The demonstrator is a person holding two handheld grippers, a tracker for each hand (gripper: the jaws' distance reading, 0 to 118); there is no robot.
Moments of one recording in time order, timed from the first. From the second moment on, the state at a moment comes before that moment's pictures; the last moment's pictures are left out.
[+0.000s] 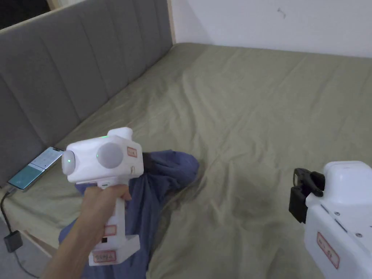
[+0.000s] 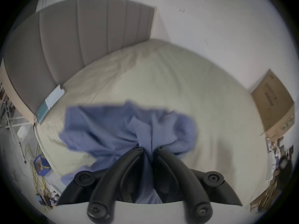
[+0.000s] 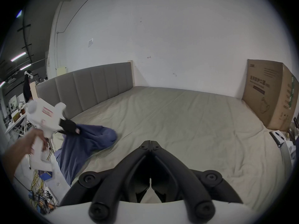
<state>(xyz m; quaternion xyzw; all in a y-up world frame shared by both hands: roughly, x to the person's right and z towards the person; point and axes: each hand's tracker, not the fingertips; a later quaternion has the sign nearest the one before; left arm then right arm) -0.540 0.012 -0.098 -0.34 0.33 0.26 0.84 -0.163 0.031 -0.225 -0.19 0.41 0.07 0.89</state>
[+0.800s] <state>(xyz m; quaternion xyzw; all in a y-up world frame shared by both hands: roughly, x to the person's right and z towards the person) -0.134 0.058 -0.333 -0.35 -0.11 0.18 0.91 0.093 0.075 -0.250 -0.18 0.16 0.04 0.97</state>
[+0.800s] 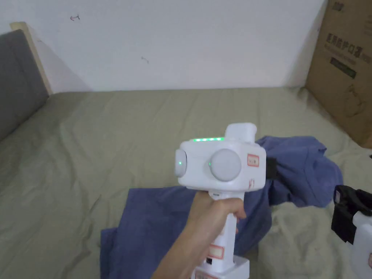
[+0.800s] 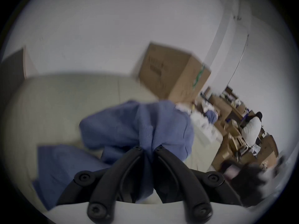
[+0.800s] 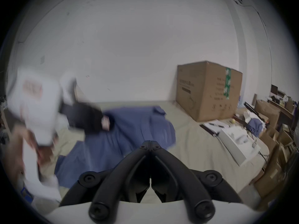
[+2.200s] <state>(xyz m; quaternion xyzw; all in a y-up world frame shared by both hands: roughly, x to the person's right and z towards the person) -0.385 -0.059 -0.361 -0.48 0.10 0.15 0.86 0.049 0.005 -0.336 -0.30 0.23 0.04 0.92</state>
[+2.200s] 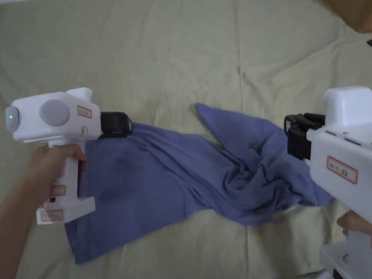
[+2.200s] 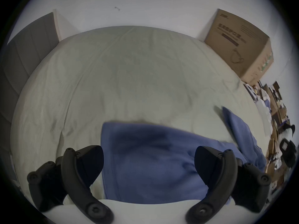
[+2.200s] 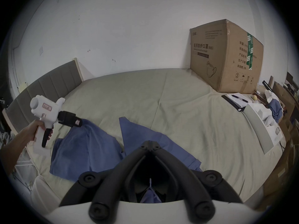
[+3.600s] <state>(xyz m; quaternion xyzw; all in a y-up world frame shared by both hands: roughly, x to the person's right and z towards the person) -0.371 0.019 -0.300 -0.43 0.10 0.09 0.89 -0.010 -0.060 -0.493 -0.53 0.24 0.08 0.81</state>
